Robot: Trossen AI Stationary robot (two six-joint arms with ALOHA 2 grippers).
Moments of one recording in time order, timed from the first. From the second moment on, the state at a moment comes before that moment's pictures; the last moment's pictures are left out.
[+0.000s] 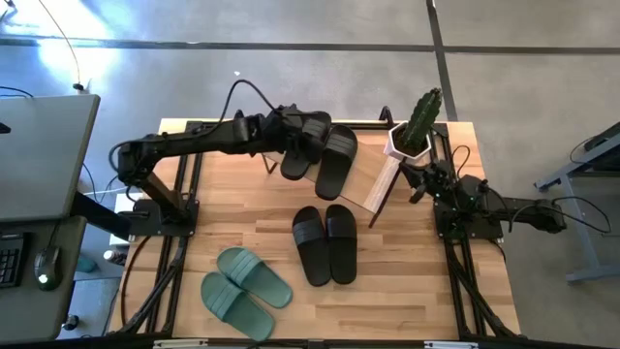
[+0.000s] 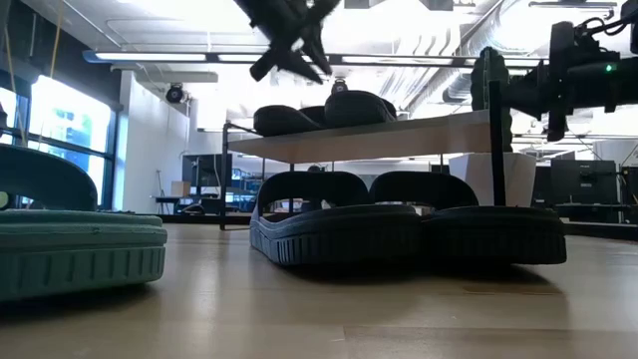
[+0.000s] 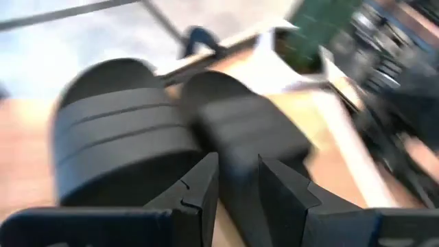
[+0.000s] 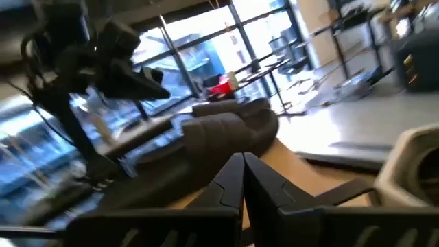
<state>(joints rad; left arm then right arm) 0.38 1.61 1.47 -0.50 -0.22 -0.52 -0.11 0.02 0.01 0.14 0.48 0.39</state>
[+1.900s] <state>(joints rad) 0.26 1.37 1.47 -0.73 -0.12 -0.14 -0.11 1.38 1.03 -0.46 0.09 0.11</state>
